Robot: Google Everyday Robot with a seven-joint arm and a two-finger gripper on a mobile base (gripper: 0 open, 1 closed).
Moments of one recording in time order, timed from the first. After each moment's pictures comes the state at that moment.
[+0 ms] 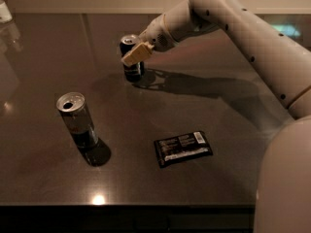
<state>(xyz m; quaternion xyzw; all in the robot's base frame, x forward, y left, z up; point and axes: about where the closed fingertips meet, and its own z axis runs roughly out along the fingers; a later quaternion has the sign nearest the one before) 0.688 0.063 0.902 -0.57 0.69 0.26 0.37</state>
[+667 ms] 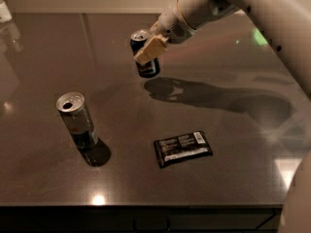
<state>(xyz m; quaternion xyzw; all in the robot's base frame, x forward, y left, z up) 0.647 0.027 0.934 -0.60 0.69 0.22 0.34</state>
